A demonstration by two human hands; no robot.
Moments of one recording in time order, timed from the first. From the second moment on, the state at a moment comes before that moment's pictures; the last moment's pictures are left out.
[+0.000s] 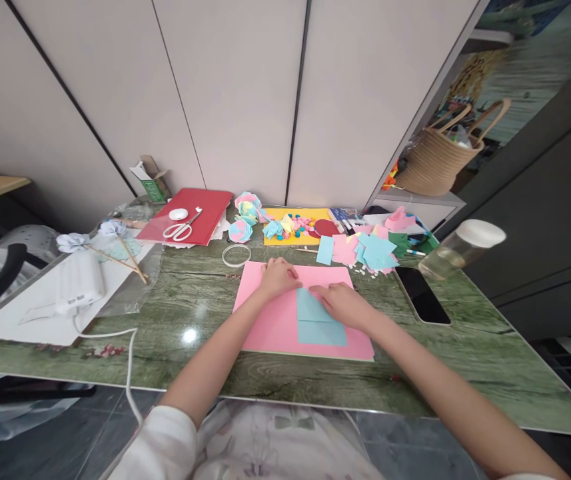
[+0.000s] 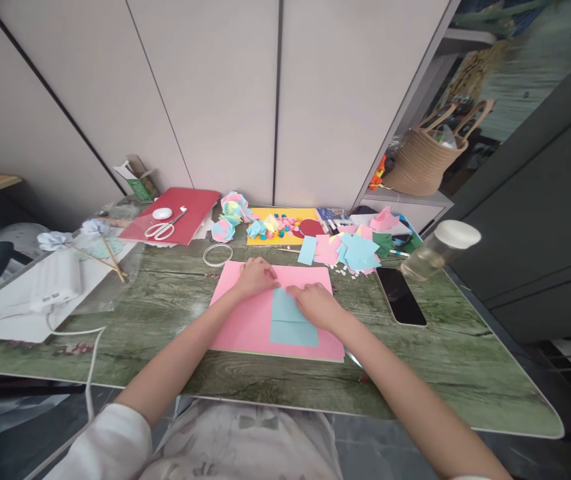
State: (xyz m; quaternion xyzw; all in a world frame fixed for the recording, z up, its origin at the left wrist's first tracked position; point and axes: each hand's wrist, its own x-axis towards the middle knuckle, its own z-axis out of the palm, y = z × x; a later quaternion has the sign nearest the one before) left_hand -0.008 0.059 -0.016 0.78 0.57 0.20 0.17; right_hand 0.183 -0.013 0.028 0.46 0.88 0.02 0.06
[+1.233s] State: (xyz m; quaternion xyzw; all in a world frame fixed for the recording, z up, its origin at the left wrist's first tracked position) left_hand 0.003 0.053 -0.005 0.76 0.60 0.16 0.19; right_hand 0.229 -0.089 0.017 0.44 0.89 0.10 0.07
